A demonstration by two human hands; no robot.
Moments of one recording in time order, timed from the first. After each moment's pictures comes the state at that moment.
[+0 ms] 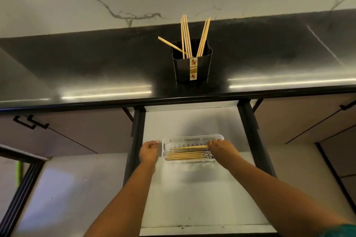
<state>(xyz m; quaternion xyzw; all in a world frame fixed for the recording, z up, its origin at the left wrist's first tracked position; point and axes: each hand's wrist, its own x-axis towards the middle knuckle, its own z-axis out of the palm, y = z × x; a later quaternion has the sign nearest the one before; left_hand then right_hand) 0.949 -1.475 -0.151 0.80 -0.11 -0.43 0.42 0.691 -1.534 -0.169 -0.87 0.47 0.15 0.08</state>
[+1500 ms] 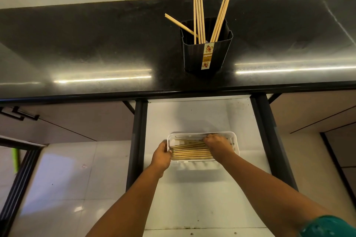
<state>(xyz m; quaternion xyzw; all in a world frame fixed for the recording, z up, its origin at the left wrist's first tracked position) 0.959 -1.484 -0.217 0.75 -0.30 -0.54 0.25 0.743 -1.560 -0.214 -0.86 0.49 0.12 0.12</state>
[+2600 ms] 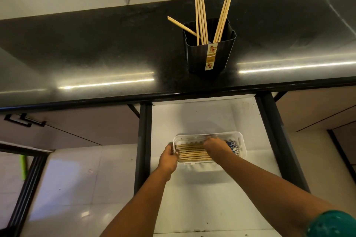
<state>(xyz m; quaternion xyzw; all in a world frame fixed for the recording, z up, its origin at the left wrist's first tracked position) 0.958 -1.482 -0.215 0.73 -0.27 -0.56 0.27 0.775 -1.559 -0.216 -0.85 0.47 0.18 0.17</state>
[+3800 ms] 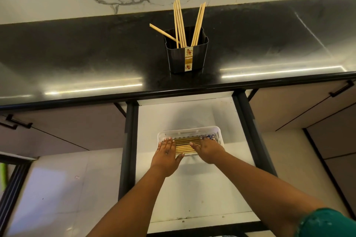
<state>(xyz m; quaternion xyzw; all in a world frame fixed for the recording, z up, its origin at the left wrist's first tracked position) 0.919 -1.458 -0.205 0.68 -0.70 -0.23 -0.06 0.727 -1.518 -0.197 -0.73 0.60 0.10 0.33</state>
